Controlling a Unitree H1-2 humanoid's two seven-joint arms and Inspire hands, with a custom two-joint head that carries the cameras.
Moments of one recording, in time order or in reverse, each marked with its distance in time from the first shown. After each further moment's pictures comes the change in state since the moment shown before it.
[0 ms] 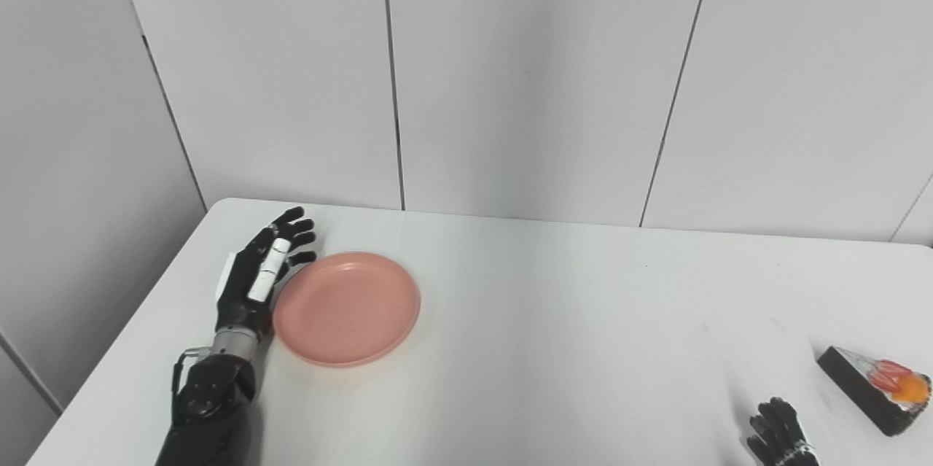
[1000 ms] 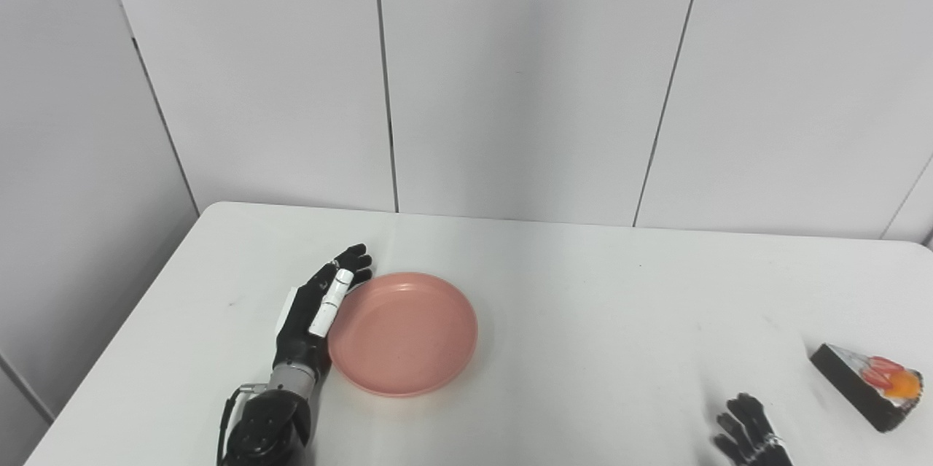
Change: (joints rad) left arm 0.156 -0.155 -0.120 -0.407 0.076 0.342 0.132; right arm 0.007 0.032 0.039 -0.036 -0.052 0.058 -0.023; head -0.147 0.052
